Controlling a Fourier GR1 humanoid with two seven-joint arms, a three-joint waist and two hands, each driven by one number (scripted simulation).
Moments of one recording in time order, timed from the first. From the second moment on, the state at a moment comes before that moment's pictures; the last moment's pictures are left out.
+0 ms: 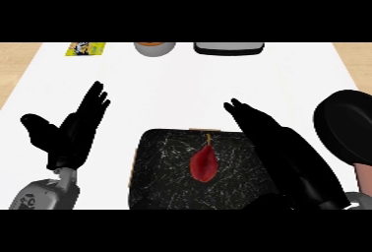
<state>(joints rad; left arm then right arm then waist) -0.16 0.28 -0.18 -1.66 0.24 0.26 0.29 -0.50 -0.53 0.61 -2.09 0.24 0.14 1.01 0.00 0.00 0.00</state>
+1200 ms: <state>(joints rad) -0.11 0.23 -0.15 -1.69 0.18 0.22 0.29 -0.48 -0.27 0.68 -1.87 0.43 0.21 1.08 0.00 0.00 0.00</state>
